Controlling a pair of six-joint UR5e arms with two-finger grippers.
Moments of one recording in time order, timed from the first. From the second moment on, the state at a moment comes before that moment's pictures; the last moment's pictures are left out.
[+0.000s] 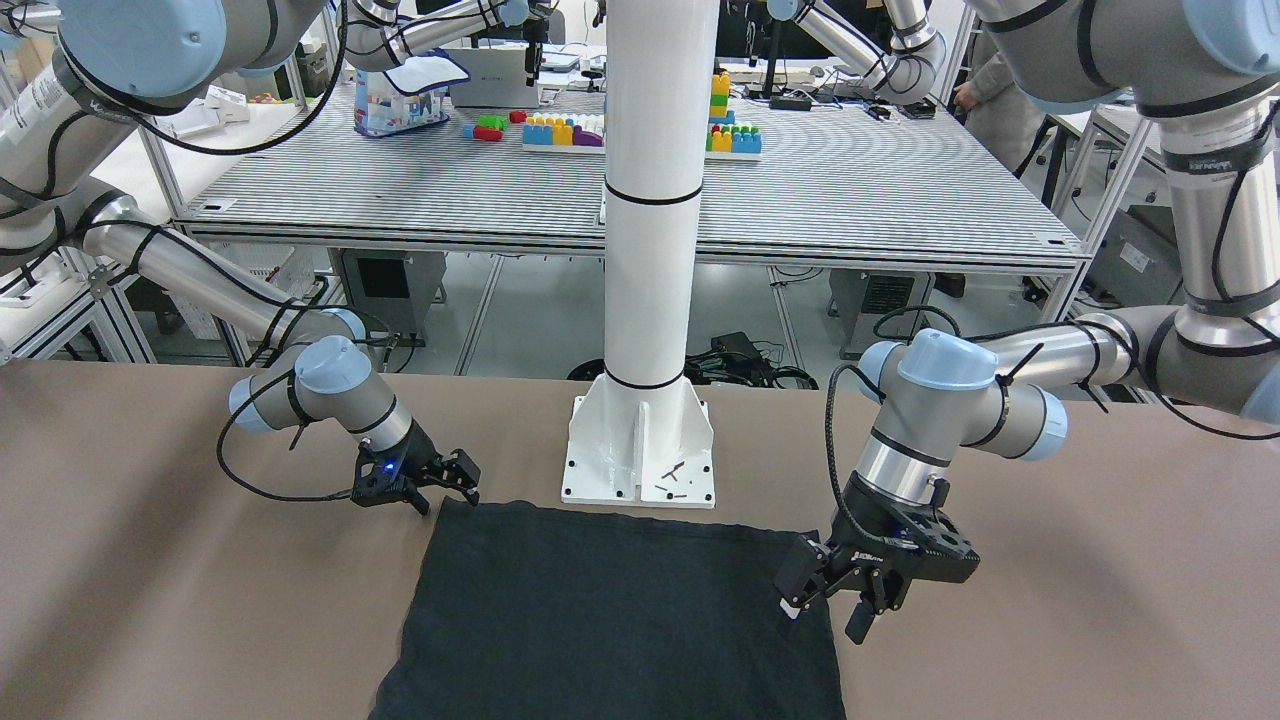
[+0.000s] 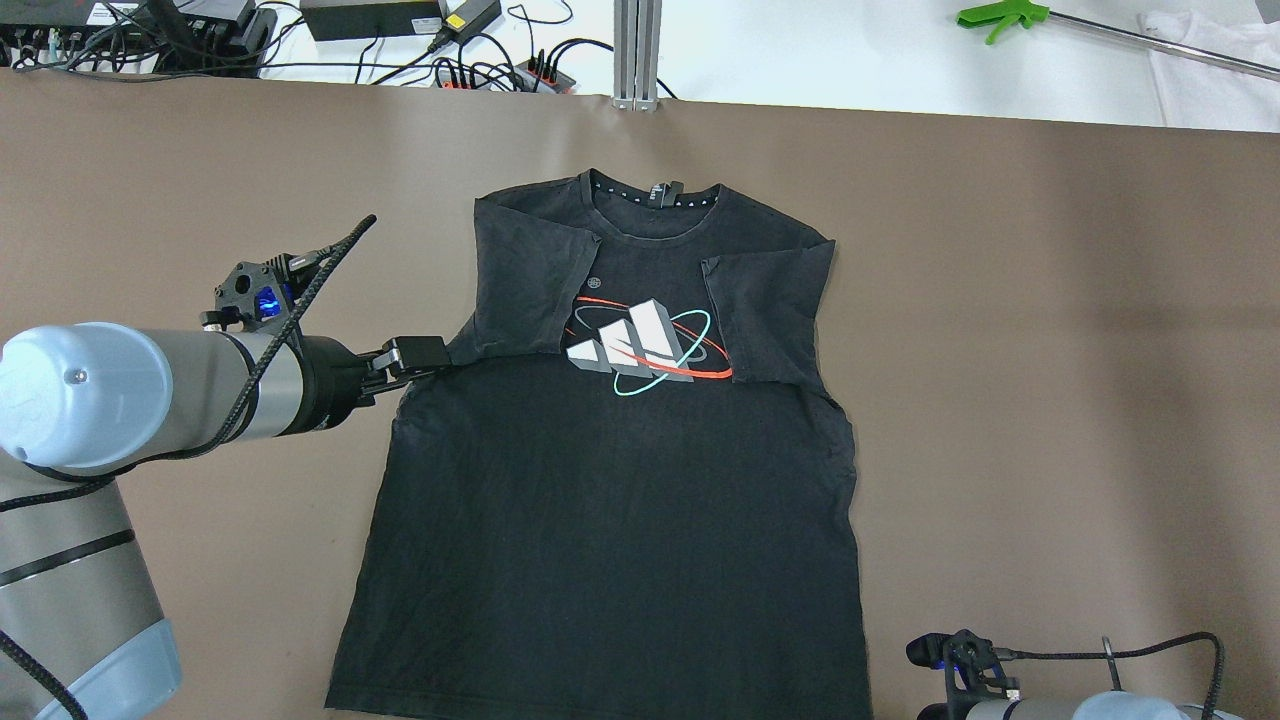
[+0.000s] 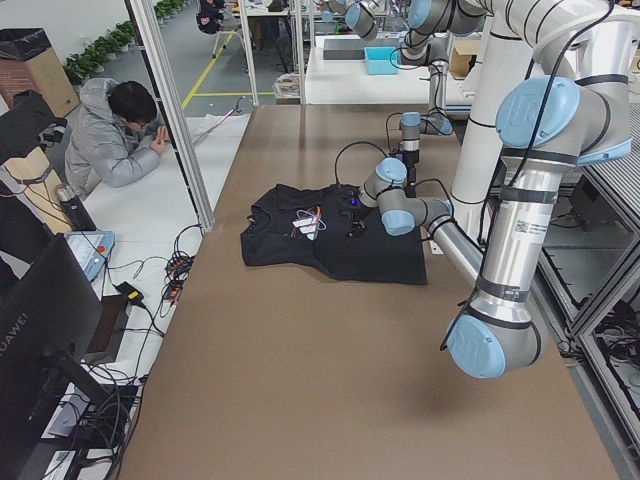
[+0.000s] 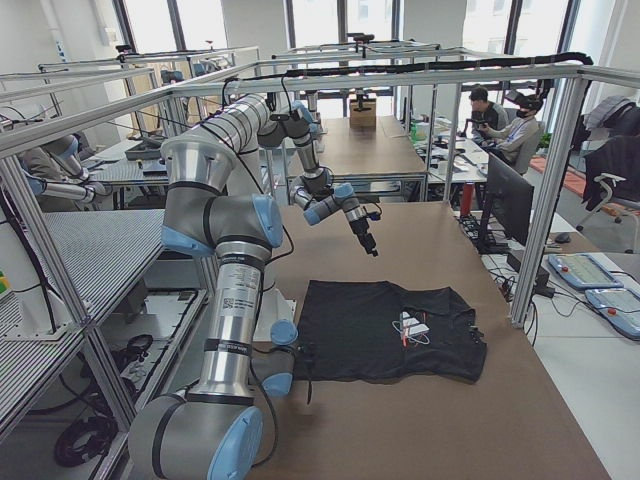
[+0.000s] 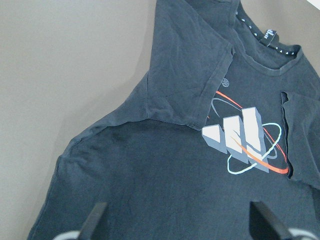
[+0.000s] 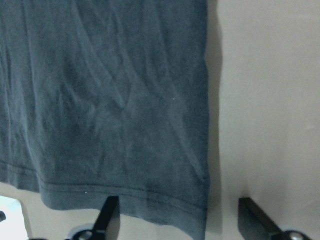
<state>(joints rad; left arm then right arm) -0.61 -1.87 -2.07 -1.93 -1.66 -1.59 0.14 -1.73 1.96 -0.66 1.72 1.57</state>
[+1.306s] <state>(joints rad) -0.57 -1.87 -2.08 -1.94 -1.66 -1.59 0.14 -1.70 2.00 -0.65 1.66 1.60</state>
